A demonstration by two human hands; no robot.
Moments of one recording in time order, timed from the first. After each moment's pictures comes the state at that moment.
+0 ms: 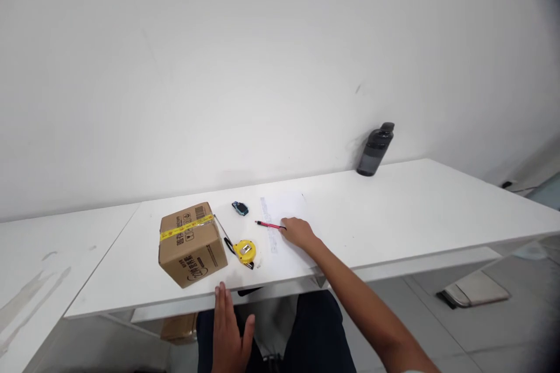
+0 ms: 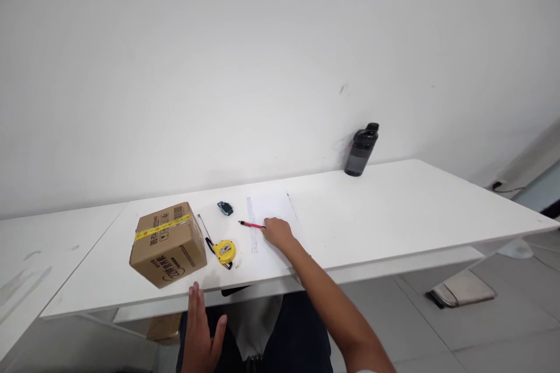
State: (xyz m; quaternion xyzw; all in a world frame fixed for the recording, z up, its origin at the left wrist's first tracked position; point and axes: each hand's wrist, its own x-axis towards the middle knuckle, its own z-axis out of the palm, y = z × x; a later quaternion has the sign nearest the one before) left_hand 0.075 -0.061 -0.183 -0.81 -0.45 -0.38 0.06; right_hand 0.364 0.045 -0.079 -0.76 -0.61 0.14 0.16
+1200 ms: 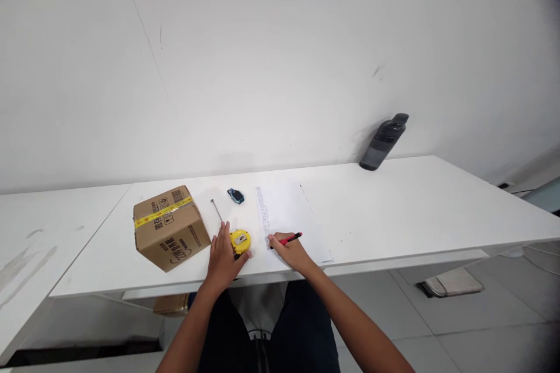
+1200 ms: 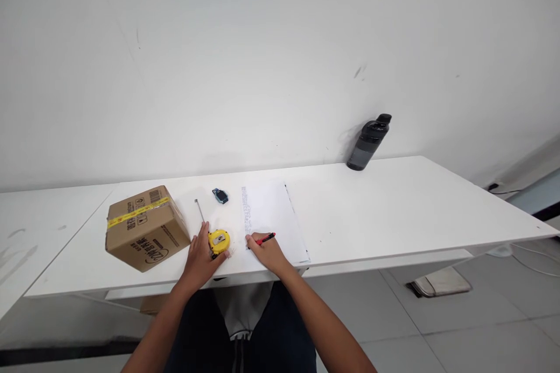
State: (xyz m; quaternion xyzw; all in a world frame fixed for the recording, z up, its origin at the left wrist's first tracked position) left_hand 0.118 0.046 -0.131 -0.81 -0.51 -0.25 -0.15; right_hand 0.339 -0.006 -0.126 -0.59 -0.59 0.31 0.46
